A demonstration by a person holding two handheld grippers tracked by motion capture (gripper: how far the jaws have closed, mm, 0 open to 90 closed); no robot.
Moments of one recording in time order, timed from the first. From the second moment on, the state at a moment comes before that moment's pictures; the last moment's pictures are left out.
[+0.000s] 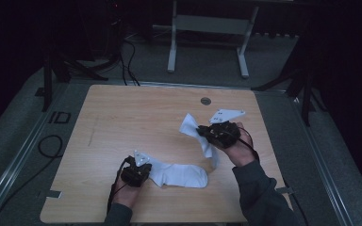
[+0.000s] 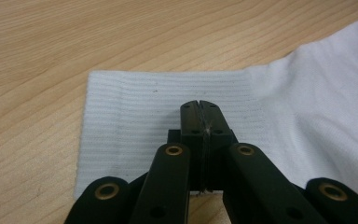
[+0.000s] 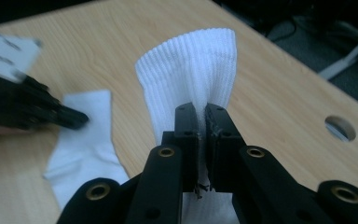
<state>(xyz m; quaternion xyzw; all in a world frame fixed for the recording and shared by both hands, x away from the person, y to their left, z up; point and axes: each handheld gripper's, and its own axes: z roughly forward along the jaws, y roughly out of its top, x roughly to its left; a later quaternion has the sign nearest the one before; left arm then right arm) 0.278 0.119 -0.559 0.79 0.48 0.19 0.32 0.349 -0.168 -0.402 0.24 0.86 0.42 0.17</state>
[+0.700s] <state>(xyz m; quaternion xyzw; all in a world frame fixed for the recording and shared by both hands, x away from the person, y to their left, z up) 0.274 0.114 -0.559 0.79 0.49 0.17 0.34 0.300 -0.158 -0.391 0.19 0.86 0.46 0.13</state>
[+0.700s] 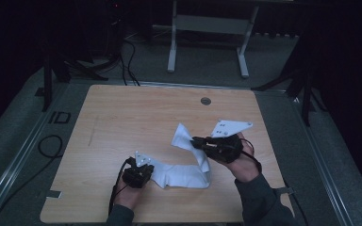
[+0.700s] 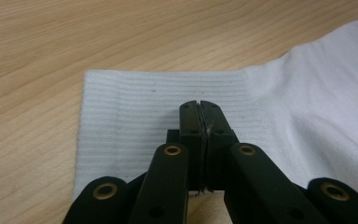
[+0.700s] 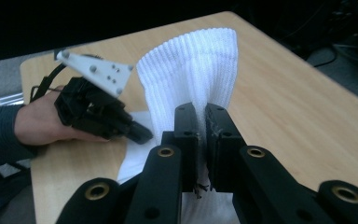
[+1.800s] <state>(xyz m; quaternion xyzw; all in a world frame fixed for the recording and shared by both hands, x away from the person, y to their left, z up) 0.272 0.112 -0.559 0.79 0.49 0.14 0.35 0.300 -0.109 -0.430 0.21 0.85 0.48 0.09</state>
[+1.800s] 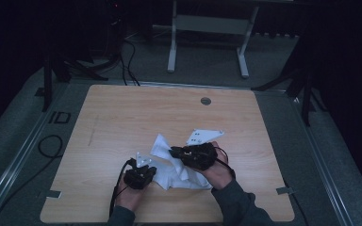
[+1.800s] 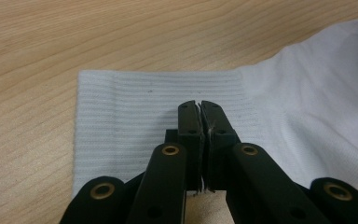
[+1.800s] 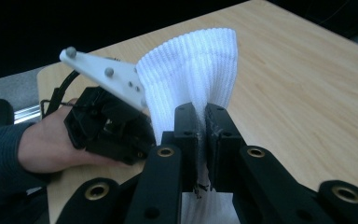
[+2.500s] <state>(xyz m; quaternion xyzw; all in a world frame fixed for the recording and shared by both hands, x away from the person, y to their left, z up) 0.270 0.111 -0.558 0.79 0.48 0.16 0.35 0.300 -0.103 -0.446 0.21 0.85 0.48 0.07</state>
